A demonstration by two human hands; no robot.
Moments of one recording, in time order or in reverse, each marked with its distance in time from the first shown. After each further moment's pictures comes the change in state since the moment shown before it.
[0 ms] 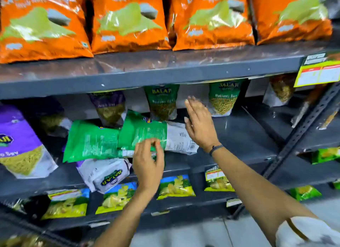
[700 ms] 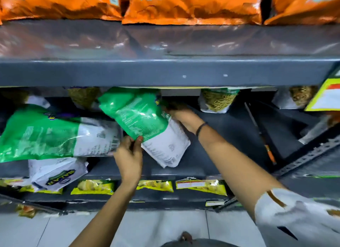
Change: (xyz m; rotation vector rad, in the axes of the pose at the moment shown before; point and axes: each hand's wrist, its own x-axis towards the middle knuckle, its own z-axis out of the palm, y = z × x) left_hand 0.010 -0.020 0.119 -0.121 0.068 -0.523; right_hand 0.044 0.104 0.080 1.139 -0.682 0.721
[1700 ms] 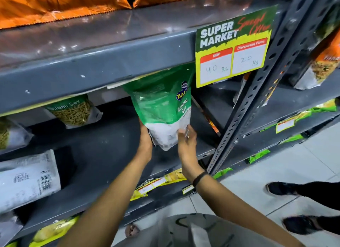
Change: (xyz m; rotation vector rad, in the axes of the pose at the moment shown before) left_hand -0.040 0.054 0.195 -0.455 -0.757 -0.430; right_hand -0.158 0.077 -0.064 0.381 0.922 0.158
